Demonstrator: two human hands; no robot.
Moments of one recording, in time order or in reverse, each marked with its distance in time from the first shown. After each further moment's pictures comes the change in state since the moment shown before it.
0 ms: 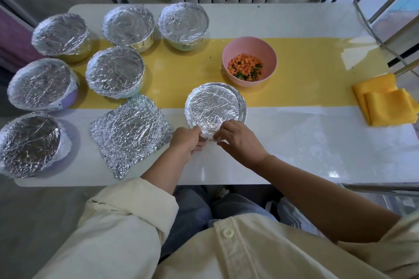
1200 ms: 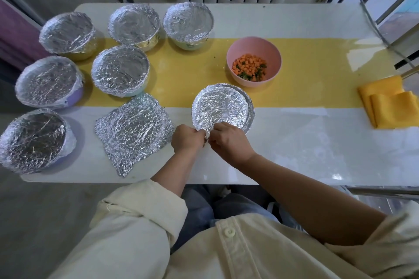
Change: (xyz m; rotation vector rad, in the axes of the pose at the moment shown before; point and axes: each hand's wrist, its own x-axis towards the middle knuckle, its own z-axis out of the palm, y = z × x) left_hand 0.002 -0.008 0.004 0.185 0.248 0.194; right_hand 0.021 -0.029 0.012 -0.058 0.008 0.040
